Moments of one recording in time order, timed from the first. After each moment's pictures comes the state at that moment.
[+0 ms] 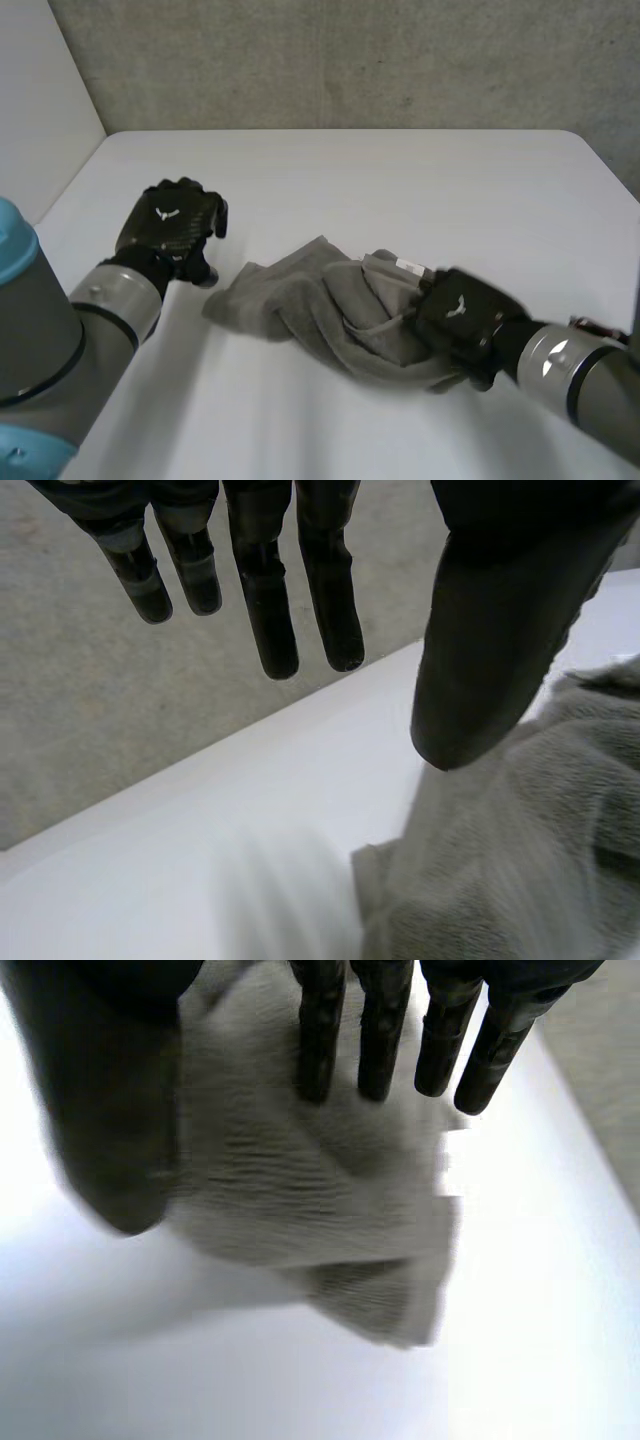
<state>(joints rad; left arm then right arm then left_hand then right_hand) 4.25 -1.71 -1.76 3.31 -1.59 3.27 1.94 -1.43 1.78 0.25 1.22 2.24 0.69 0.69 0.22 0.23 0.50 0.50 0.49 0.22 0.25 0.27</state>
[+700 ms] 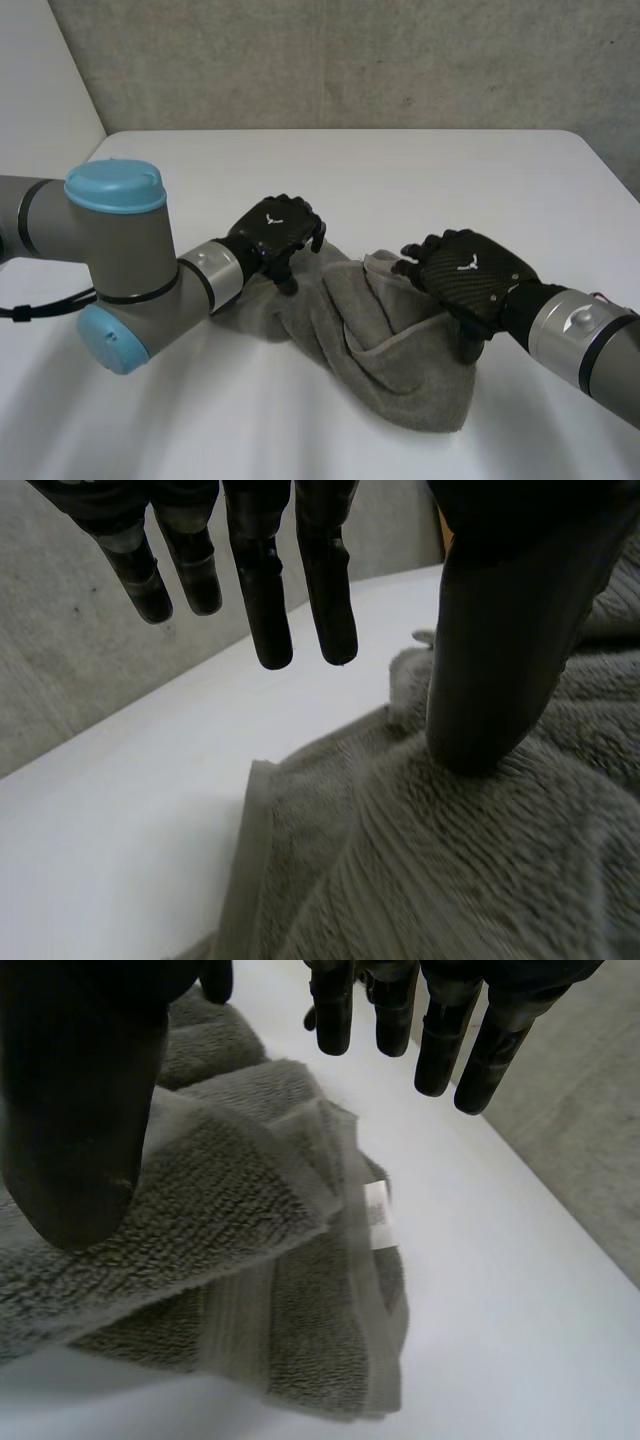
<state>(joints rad) 4.22 -2.18 -1.31 3.18 -1.21 3.39 1.89 -1.47 1.75 0.19 1.14 2.50 0.63 0.63 0.22 0.23 0.44 0.24 0.25 0.22 0.25 0.06</state>
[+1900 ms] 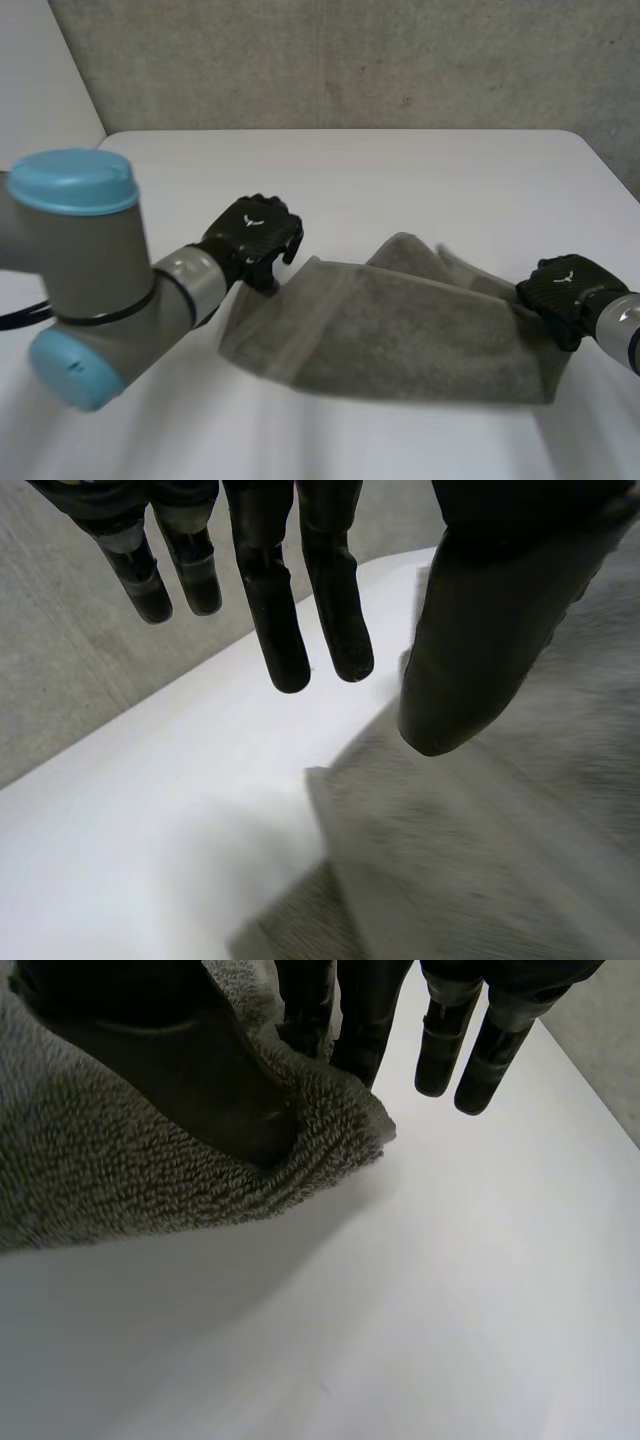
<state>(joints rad) 4.18 -2.01 -1.41 3.11 -1.37 3.39 1.64 -1.37 1.79 0.20 1.38 2.35 0.83 0.84 0.22 0.23 0.66 1.26 1.26 0.22 0.25 1.10</state>
